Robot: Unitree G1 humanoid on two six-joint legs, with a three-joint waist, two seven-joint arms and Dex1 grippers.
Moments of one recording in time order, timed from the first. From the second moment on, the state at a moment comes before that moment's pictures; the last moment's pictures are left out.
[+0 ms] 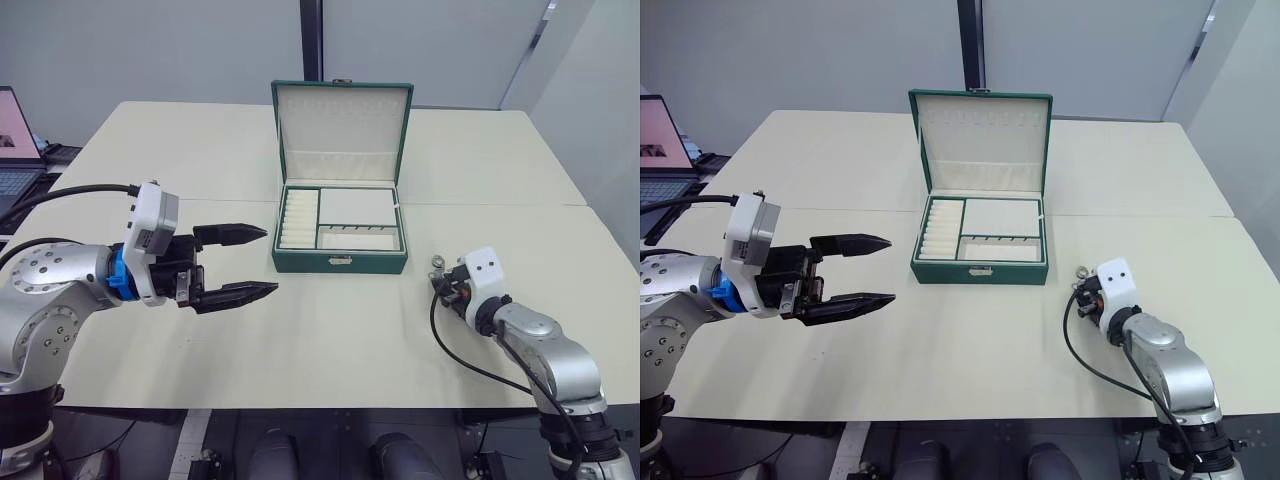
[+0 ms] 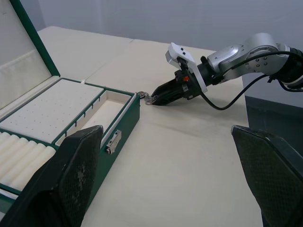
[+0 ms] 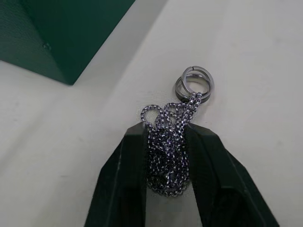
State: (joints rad) left arm -0.28 0.94 0.27 -0.35 -0.83 0.61 -1.16; right arm -0.20 -0.40 -0.02 -0.31 0.22 0.84 0.33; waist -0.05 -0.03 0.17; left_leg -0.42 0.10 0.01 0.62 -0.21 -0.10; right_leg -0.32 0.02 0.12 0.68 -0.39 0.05
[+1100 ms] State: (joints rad) left arm -0.31 0.94 0.27 -0.36 -0.85 0.63 -1.13; right arm -0.30 -0.37 -0.12 -0.41 0.32 1.03 0.30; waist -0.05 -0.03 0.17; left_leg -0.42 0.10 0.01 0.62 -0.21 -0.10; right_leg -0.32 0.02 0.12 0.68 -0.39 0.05
